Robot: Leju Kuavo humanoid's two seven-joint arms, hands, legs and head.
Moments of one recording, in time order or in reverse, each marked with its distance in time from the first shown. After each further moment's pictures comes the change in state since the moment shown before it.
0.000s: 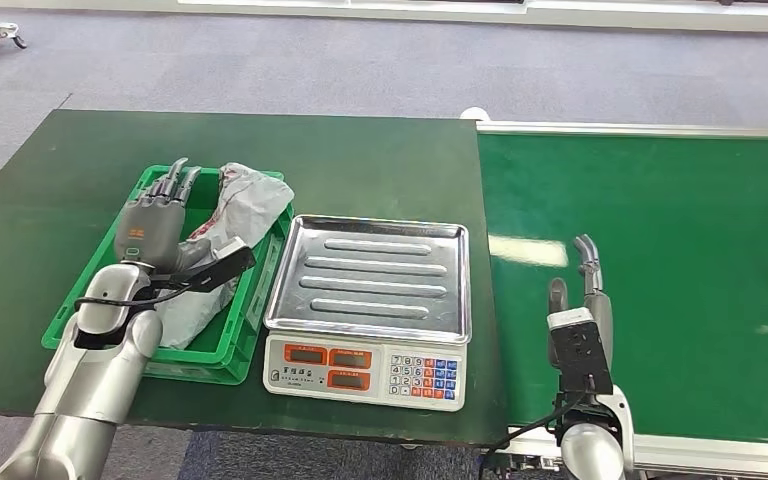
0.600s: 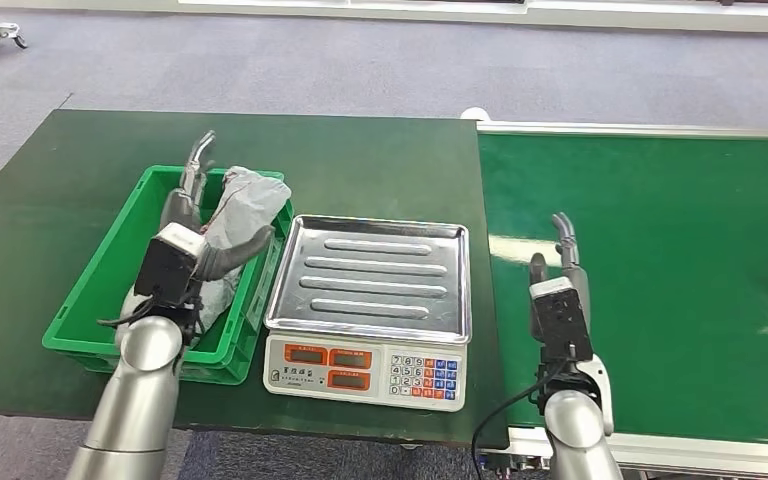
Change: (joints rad) left arm 0.111 -0.254 0.001 -0.262 0.965 -0.219 -0.306; right arm -0.147 0.010 0.048 0.166 -0.071 0.000 -0.027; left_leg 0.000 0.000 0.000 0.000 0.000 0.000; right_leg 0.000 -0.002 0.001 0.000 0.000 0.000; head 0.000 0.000
